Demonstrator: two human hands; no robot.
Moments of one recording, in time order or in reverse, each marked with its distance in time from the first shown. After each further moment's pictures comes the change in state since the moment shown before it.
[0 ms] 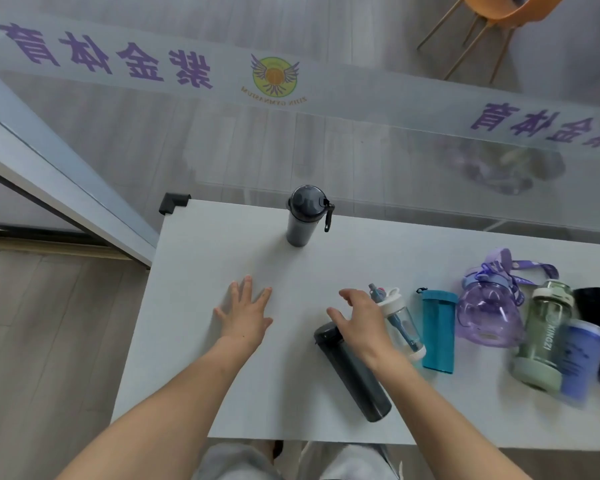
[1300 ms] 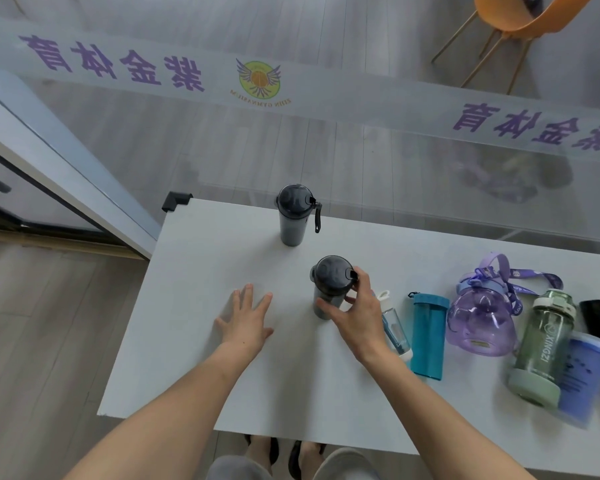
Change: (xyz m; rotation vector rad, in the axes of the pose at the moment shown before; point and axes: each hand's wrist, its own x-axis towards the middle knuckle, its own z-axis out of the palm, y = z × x) left_hand -0.022 0.031 0.026 -0.046 0.041 -0.055; right_hand -0.009 0.004 -0.029 0.366 0.130 -0.160
